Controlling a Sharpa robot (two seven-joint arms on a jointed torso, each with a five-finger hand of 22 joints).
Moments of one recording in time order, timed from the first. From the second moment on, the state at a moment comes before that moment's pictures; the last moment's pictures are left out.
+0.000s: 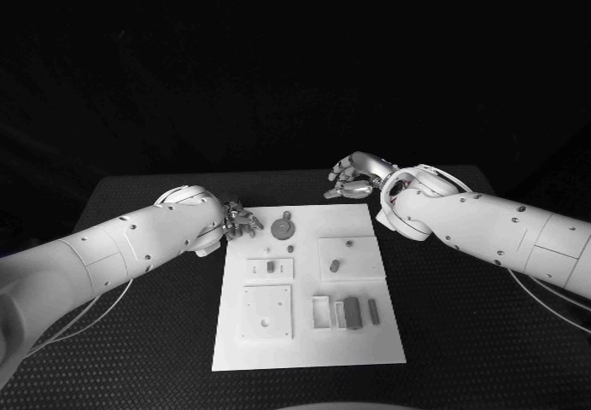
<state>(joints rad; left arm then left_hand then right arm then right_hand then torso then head) 1.24 -0.45 -0.09 0.97 -1.09 -0.01 -0.44 0.82 -0.12 0.48 -0.16 0.05 0.99 0.09 0.33 0.67 1.14 -0.01 0.81 0.50 0.95 -0.04 1.11 0.53 0.02 1.13 -0.13 0.11 1.29 1.19 -0.67 0.04 1.25 -1.27 -0.32 -0.10 1.01 -0.14 0.57 -0.25 0.05 0.76 0.20 0.23 0.52 0.97 0.15 0.31 0.30 0.84 0.16 0.44 0.49 0.13 0.55 0.18 0.31 1.11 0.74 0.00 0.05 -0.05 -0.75</state>
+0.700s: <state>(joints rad) 1.23 -0.47 -0.09 0.97 -1.08 -0.02 -0.45 0.76 -0.17 0.43 -0.14 0.05 1.00 0.09 0.35 0.68 1.15 -0.03 0.82 0.51 0.96 -0.05 1.13 0.54 0.02 1.15 -0.14 0.11 1.30 1.19 -0.67 0.04 1.25 -1.27 -0.32 -0.10 1.01 -0.14 0.57 -0.25 0.05 0.75 0.20 0.23 0.52 0.97 0.15 0.30 0.29 0.83 0.17 0.42 0.49 0.13 0.53 0.18 0.30 1.12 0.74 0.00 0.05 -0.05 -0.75</state>
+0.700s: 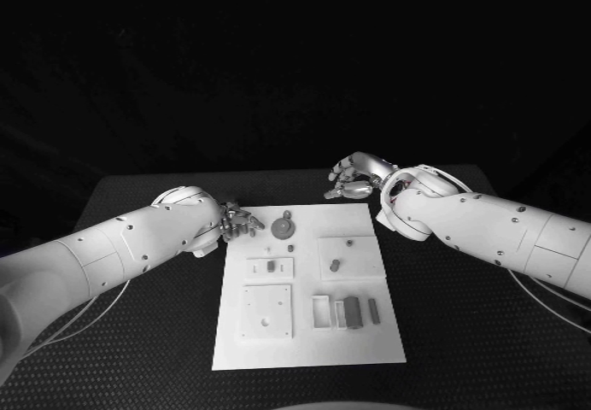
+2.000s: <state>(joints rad) 1.23 -0.47 -0.09 0.98 -1.07 -0.03 -0.46 0.85 -0.01 0.44 -0.25 0.08 1.04 0.07 0.36 0.66 1.18 -0.04 0.85 0.54 1.00 -0.06 1.16 0.54 0.02 1.18 -0.16 0.13 1.31 1.19 -0.67 0.04 1.25 -1.27 -0.31 -0.10 1.01 -0.15 0.57 -0.25 0.05 0.75 0.20 0.23 0.52 0.98 0.15 0.30 0.28 0.82 0.17 0.42 0.49 0.13 0.53 0.18 0.30 1.12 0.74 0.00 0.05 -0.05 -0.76</state>
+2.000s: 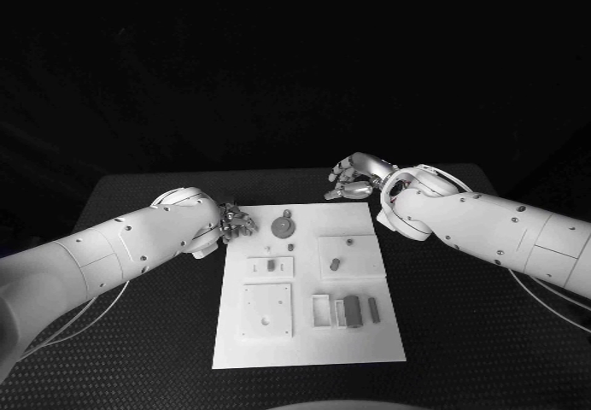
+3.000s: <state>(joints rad) 1.23 -0.49 -0.09 0.98 -1.00 -0.04 -0.43 0.95 0.04 0.56 -0.27 0.05 1.04 0.07 0.37 0.67 1.19 -0.04 0.85 0.54 1.00 -0.06 1.17 0.54 0.02 1.18 -0.16 0.14 1.31 1.19 -0.66 0.04 1.17 -1.19 -0.29 -0.10 1.03 -0.15 0.56 -0.24 0.05 0.72 0.19 0.23 0.50 0.91 0.17 0.19 0.17 0.69 0.20 0.32 0.44 0.08 0.41 0.19 0.25 1.18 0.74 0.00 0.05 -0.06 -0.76</state>
